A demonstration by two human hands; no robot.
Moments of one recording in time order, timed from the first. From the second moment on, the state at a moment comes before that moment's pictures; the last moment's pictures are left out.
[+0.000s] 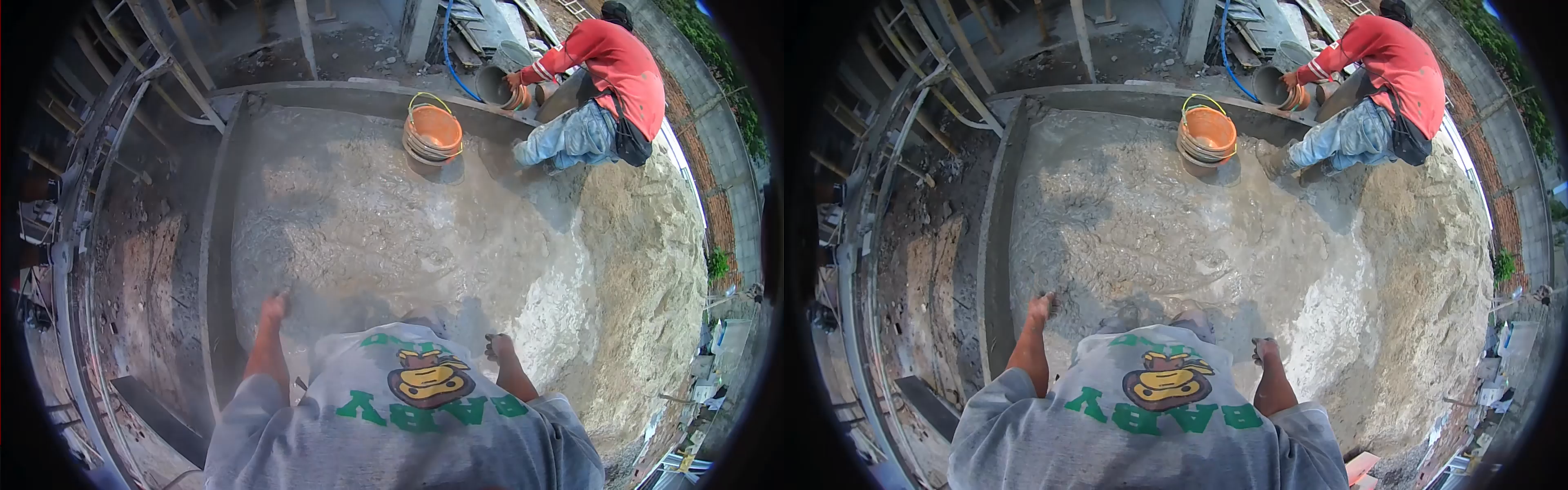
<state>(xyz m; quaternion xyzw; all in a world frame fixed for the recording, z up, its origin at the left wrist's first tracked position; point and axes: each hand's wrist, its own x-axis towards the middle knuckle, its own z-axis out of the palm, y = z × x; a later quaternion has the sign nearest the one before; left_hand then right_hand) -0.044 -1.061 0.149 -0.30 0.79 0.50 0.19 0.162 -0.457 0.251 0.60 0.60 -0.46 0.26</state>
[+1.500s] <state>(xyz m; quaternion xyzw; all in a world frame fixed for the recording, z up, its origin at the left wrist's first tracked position) 0.021 -0.981 0.251 -0.56 0.56 0.62 0.03 -0.173 -0.429 0.232 0.27 0.83 -0.26 0.42</state>
